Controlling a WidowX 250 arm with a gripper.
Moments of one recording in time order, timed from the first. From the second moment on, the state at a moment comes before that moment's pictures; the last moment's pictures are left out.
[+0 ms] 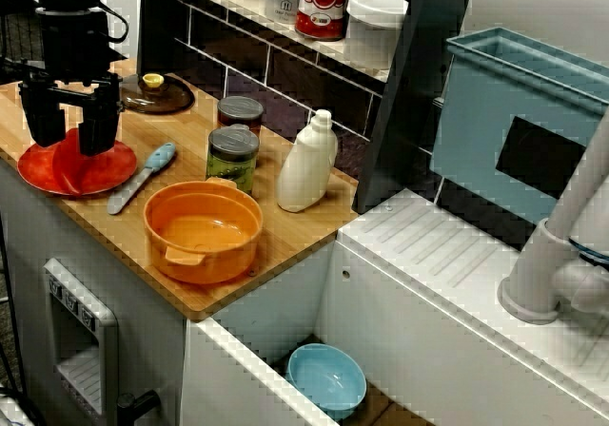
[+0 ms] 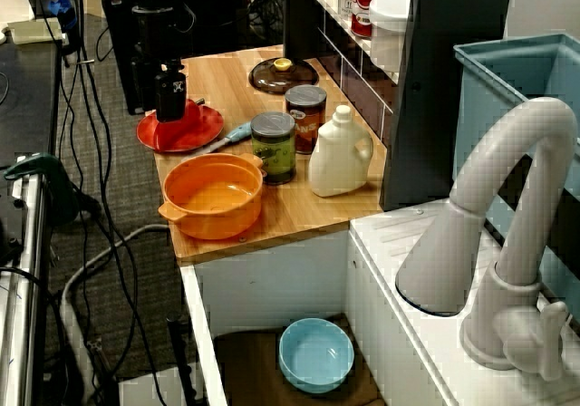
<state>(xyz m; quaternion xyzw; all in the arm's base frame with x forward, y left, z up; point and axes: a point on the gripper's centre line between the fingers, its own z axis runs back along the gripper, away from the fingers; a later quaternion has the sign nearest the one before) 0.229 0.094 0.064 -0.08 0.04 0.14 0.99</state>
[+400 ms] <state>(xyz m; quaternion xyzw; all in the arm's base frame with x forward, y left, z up) 0.226 0.102 0.066 -0.09 0.05 0.15 0.98</state>
